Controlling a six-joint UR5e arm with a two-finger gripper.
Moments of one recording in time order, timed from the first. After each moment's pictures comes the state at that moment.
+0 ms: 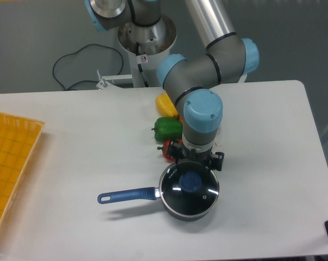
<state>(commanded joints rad) 2.49 -2.01 -1.52 -1.15 1.53 0.71</state>
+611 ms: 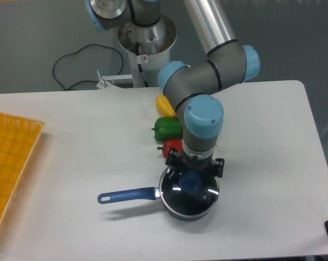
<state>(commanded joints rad) 2.48 -2.04 -1.48 -1.15 1.54 0.67</state>
